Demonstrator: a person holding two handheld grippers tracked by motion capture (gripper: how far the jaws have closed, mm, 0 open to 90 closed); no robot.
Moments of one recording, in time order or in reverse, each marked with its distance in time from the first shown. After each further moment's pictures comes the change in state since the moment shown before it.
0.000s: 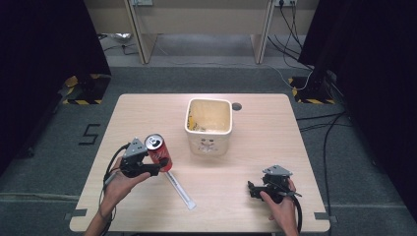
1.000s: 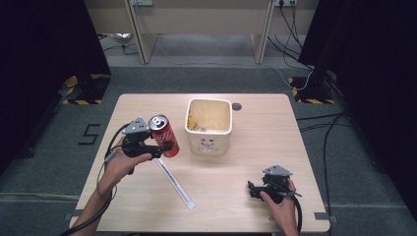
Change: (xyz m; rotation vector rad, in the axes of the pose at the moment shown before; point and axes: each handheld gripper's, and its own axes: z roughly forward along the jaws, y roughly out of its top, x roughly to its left) left arm 0.012 0.062 -0.002 -0.036 -0.117 0.031; right arm 0.000 0.000 0.000 -0.001 -0.002 -0.001
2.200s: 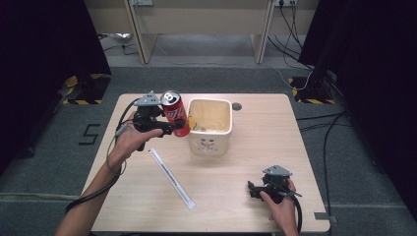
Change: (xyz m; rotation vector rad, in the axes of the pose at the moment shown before) left arm 0.008 0.070 0.022 -0.019 -0.040 0.029; right arm 0.000 0.000 0.000 -0.002 -0.001 -0.002
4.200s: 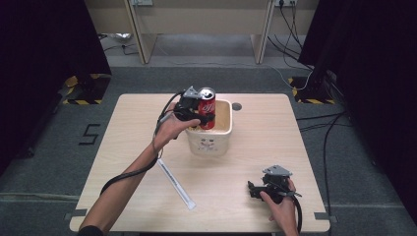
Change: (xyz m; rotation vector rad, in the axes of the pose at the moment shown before) left arm 0.002 0.019 0.120 0.111 0.048 0.020; right arm 0.000 0.000 0.000 0.001 -0.001 -0.002
